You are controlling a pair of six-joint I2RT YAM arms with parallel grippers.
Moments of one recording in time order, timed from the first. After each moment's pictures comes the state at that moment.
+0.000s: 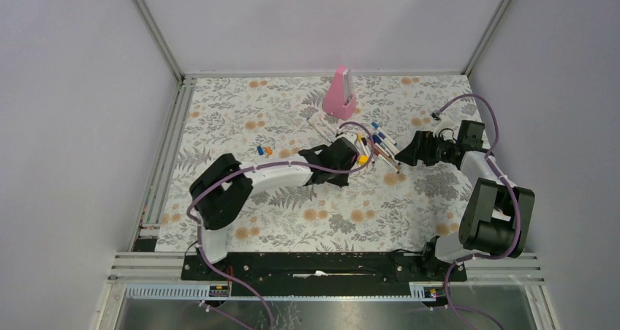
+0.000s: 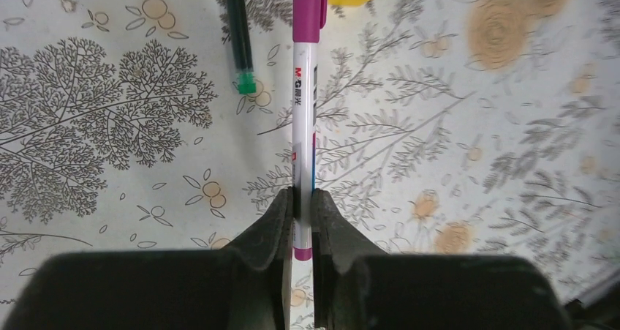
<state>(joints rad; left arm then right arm) -0.97 1.90 1.29 -0.30 -0.14 -0.56 -0.29 1.46 0.80 -0.30 -0.92 -0.16</state>
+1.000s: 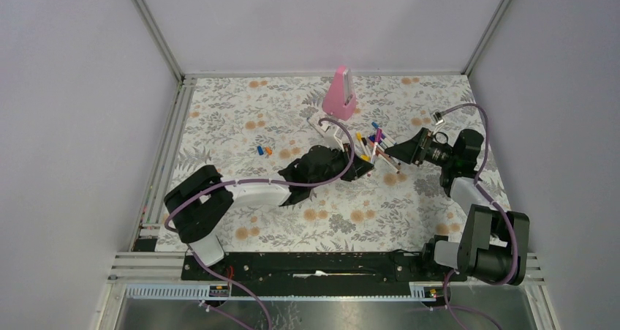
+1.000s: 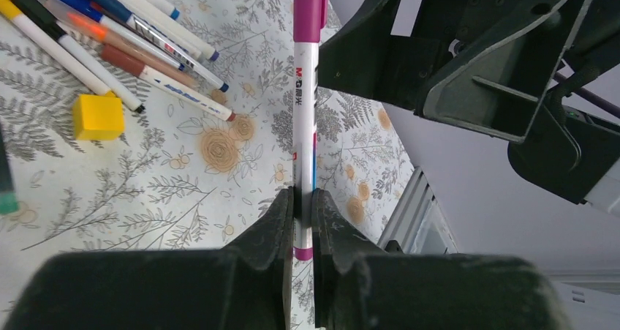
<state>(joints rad) -0.98 1.66 0.89 0.59 0.03 -0.84 -0.22 1.27 0.51 0.52 -1.24 0.69</state>
